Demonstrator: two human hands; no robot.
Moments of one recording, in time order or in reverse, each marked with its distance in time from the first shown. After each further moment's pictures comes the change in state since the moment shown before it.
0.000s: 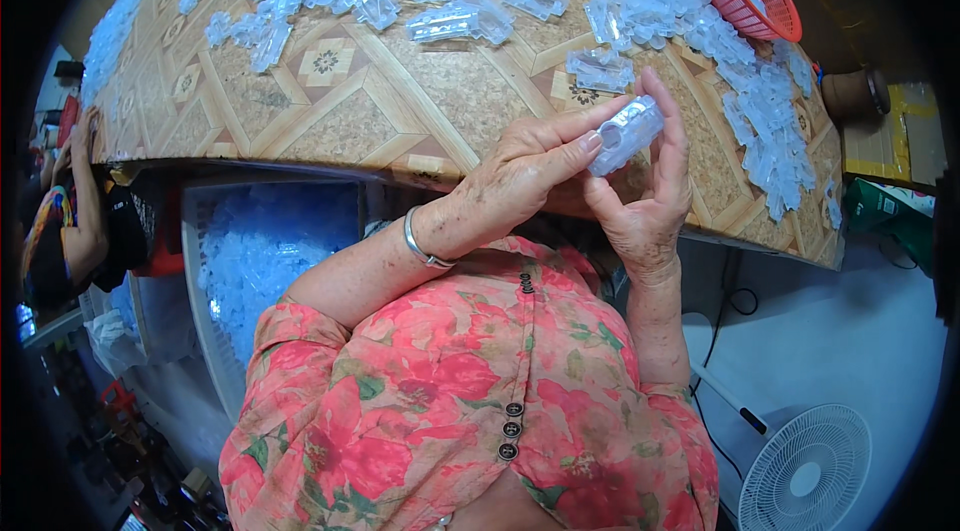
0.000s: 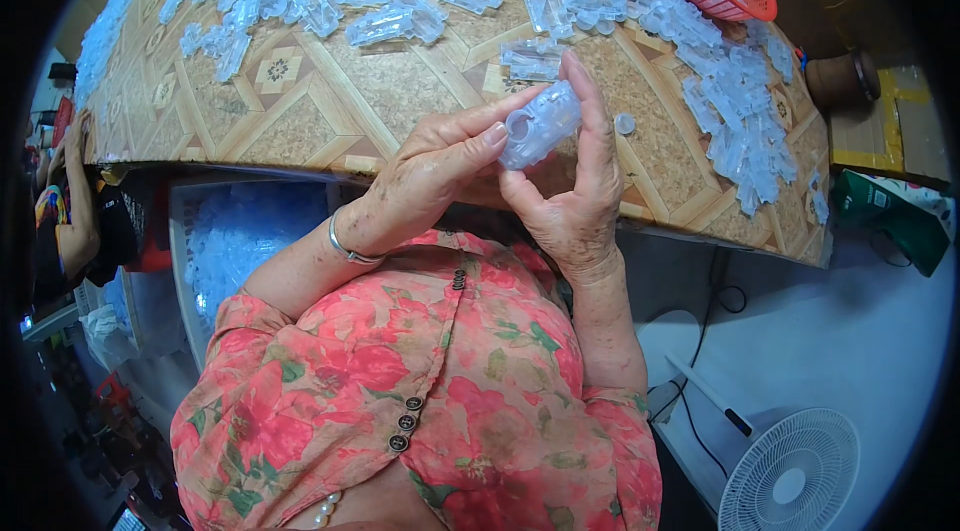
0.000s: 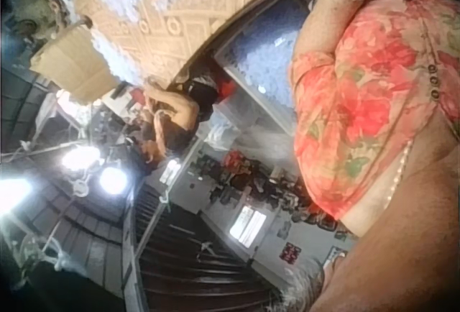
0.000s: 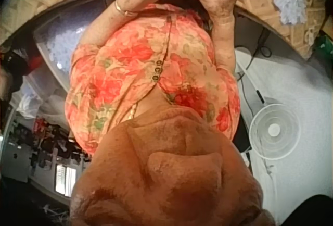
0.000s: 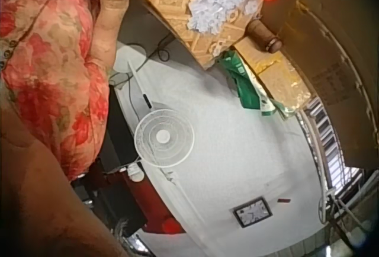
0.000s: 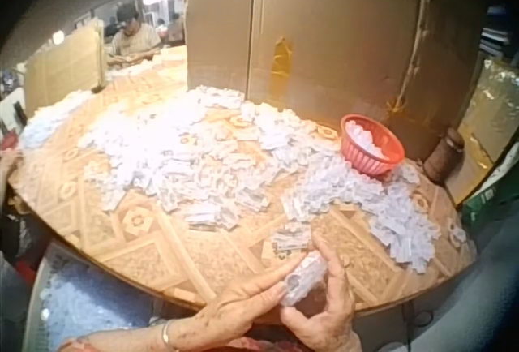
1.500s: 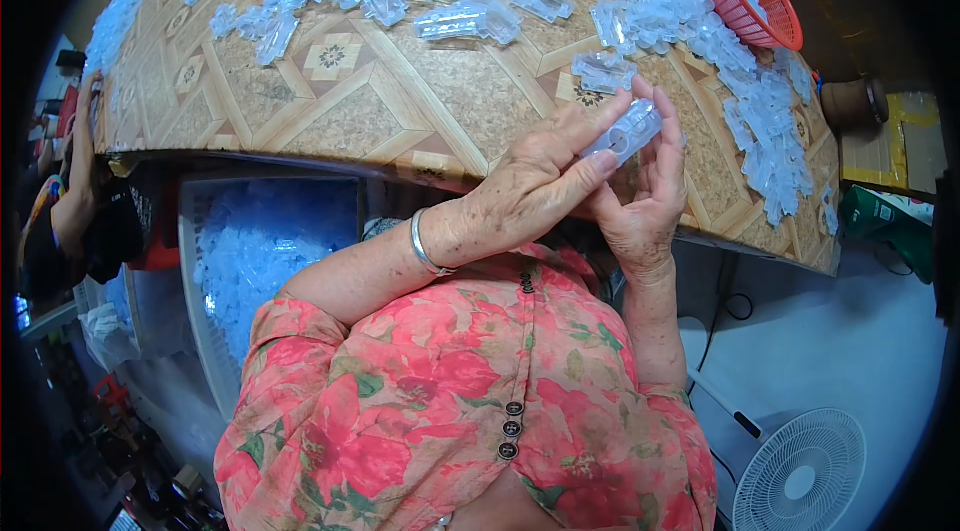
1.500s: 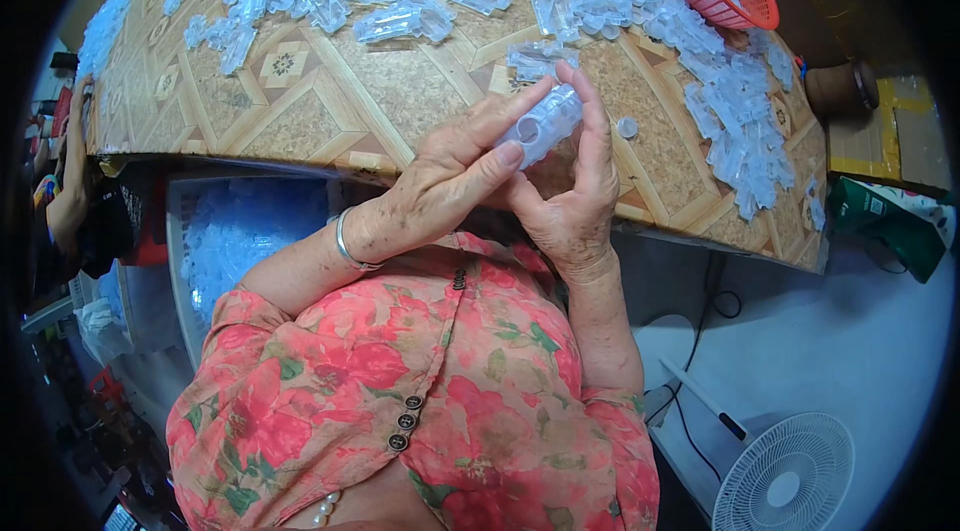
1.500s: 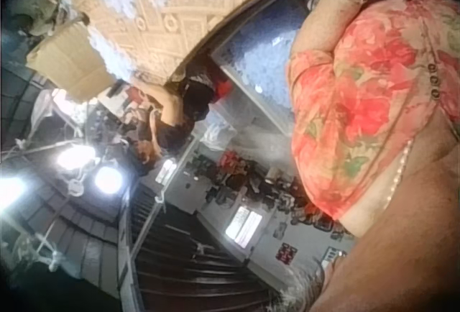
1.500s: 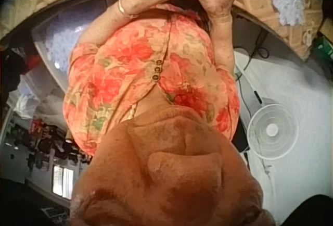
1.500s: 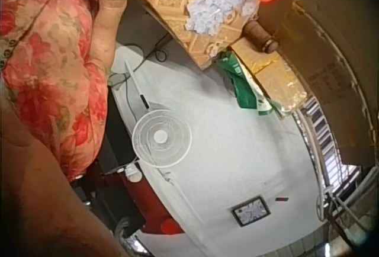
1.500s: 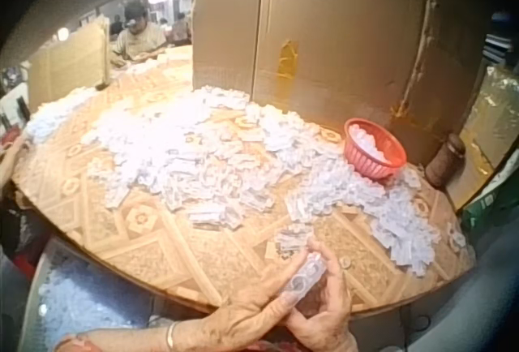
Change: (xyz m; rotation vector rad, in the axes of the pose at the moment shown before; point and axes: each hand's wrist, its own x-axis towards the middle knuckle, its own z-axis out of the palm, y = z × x) left_hand 0.004 -0.016 -0.004 0.666 0.095 0.454; right_hand -0.002 0.004 0.009 0.072 0.053 0.034
